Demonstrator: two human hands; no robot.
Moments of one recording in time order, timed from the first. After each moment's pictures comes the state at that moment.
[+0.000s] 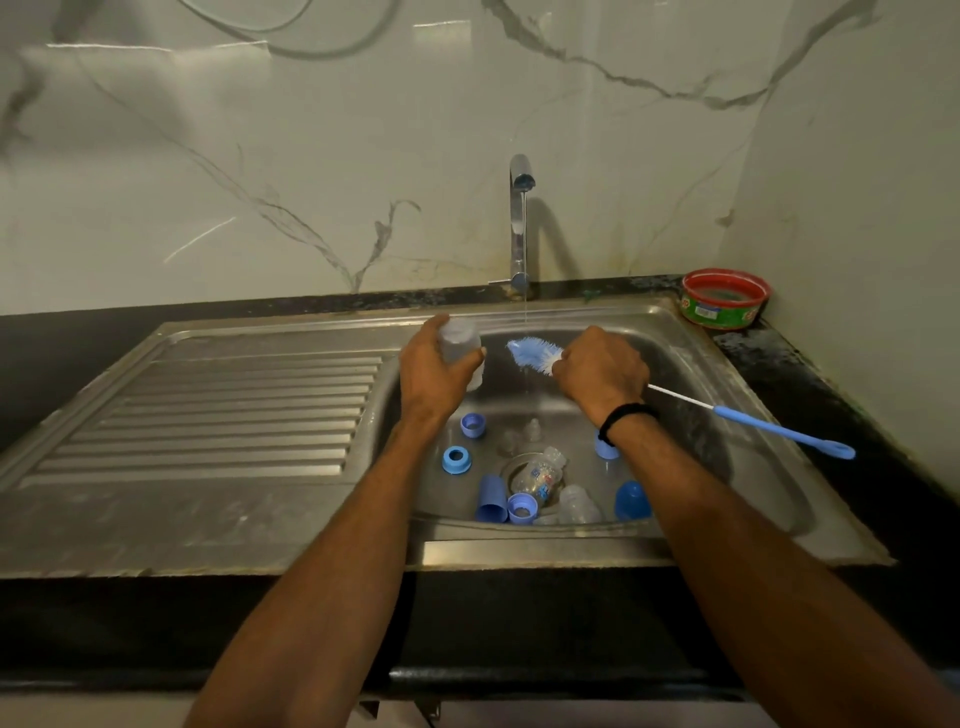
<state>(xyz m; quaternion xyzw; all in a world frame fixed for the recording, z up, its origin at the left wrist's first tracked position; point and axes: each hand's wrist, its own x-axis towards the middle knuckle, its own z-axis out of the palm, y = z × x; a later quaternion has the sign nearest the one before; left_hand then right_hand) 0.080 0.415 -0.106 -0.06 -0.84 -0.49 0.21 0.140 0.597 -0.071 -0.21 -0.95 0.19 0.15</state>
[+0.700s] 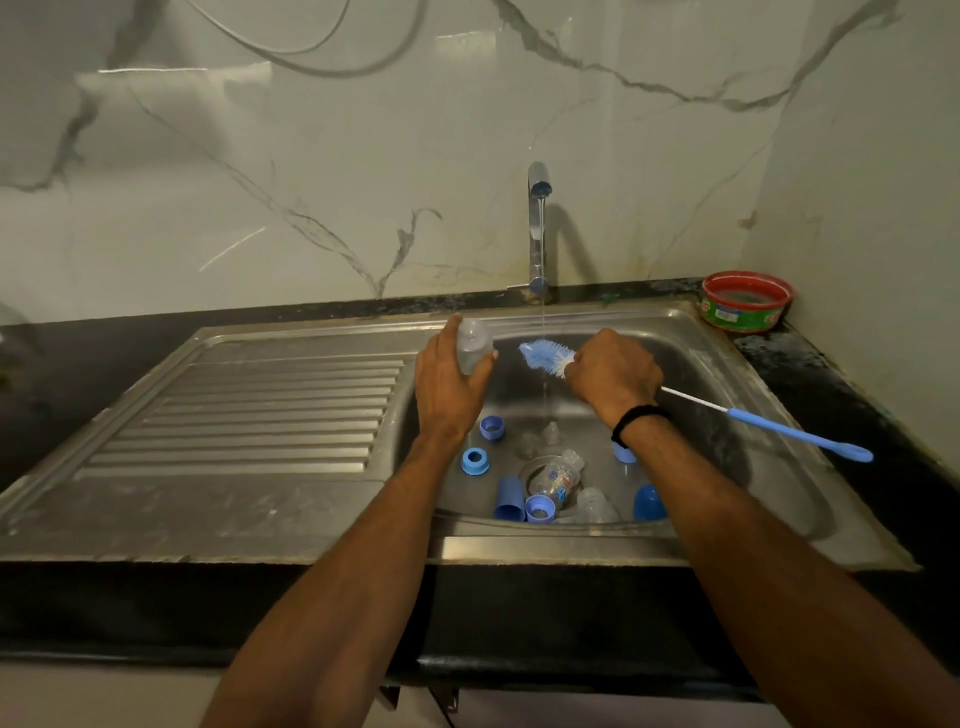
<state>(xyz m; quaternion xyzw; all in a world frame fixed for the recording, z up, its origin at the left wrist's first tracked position) 0.098 0.413 -0.116 -0.08 -0.86 -0.43 0.25 0.142 0.590 -0.068 -0.21 -0.95 0.19 0.14</state>
